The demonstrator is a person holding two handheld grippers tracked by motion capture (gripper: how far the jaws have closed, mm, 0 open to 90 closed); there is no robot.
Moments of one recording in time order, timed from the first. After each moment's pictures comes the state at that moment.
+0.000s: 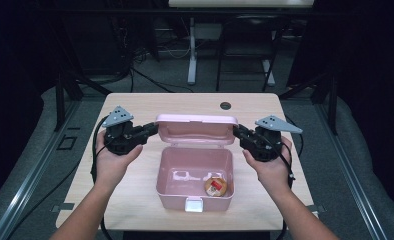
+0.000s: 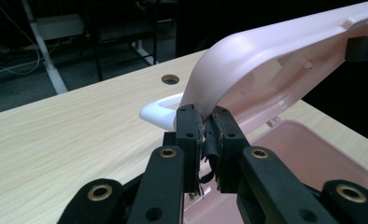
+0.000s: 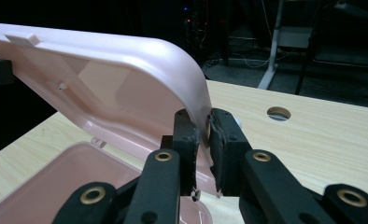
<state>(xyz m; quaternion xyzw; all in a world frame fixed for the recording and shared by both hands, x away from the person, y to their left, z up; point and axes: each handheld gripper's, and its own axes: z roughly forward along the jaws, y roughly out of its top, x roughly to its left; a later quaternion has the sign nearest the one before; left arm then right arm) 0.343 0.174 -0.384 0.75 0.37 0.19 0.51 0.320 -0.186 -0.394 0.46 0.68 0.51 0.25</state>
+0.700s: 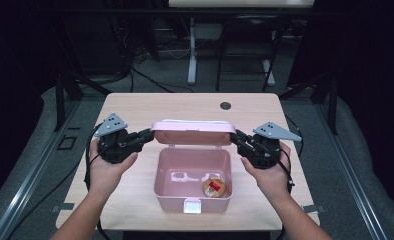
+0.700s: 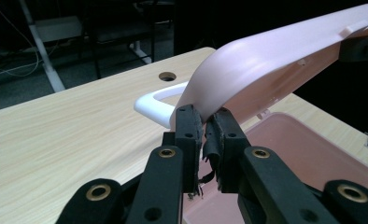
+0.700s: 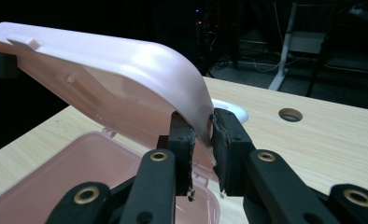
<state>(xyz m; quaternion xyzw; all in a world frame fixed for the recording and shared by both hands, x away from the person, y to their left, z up) 0.323 0.183 -0.387 0.75 0.36 0.19 0.51 0.305 -0.182 -0.399 0.44 0.69 0.52 0.25</state>
